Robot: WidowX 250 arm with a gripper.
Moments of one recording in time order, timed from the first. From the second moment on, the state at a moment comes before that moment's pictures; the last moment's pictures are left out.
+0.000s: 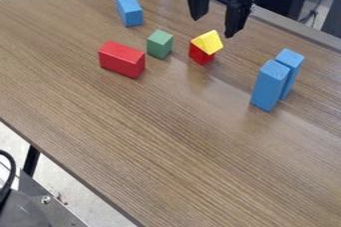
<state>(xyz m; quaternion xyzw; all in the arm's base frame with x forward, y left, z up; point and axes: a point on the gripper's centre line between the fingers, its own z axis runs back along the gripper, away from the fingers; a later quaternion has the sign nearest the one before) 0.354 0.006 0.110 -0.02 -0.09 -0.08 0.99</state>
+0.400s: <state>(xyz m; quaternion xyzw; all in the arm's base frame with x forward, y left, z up) 0.351 0.014 0.105 -0.02 -0.10 -0.07 0.99</state>
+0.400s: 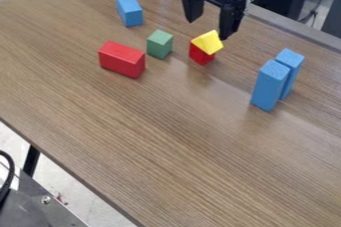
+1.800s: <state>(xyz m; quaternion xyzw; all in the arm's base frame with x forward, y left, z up) 0.394 0.029 0.047 -0.03 -0.06 -0.05 1.00</state>
